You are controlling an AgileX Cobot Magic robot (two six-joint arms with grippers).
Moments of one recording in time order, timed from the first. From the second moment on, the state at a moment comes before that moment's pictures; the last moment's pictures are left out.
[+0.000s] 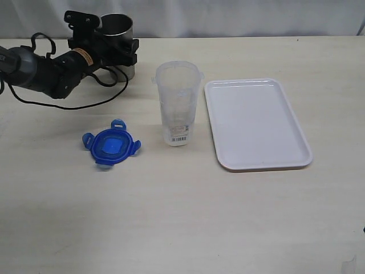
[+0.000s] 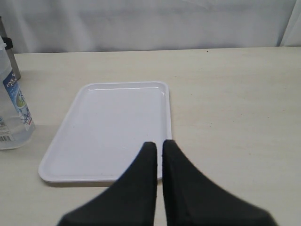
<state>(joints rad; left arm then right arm) -0.22 2.37 -1.38 0.33 -0.69 -0.26 0.05 0.00 0.00 0.03 0.35 -0.01</state>
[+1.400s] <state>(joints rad) -0.22 1.99 -1.01 0.36 -0.51 -0.26 0.05 0.00 0.00 0.03 0.35 -0.01</state>
